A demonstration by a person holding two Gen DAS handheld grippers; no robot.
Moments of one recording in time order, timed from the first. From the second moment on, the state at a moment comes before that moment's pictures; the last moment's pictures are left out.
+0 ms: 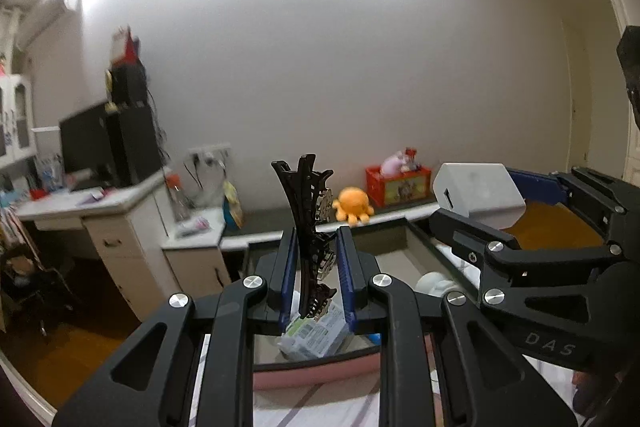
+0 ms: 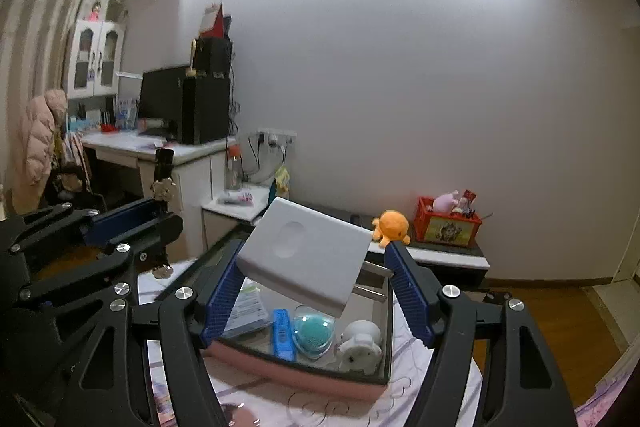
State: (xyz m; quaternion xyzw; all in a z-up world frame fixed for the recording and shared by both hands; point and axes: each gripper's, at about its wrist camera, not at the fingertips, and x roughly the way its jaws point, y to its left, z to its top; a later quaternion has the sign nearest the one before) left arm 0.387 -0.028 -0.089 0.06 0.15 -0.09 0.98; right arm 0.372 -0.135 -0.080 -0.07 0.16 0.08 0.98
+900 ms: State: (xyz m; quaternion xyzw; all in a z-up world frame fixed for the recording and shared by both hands) left arm 0.483 -0.007 -0.155 0.05 0.31 -0.06 0.95; right arm 0.468 -0.150 -0.163 -0.07 0.32 0.06 0.94
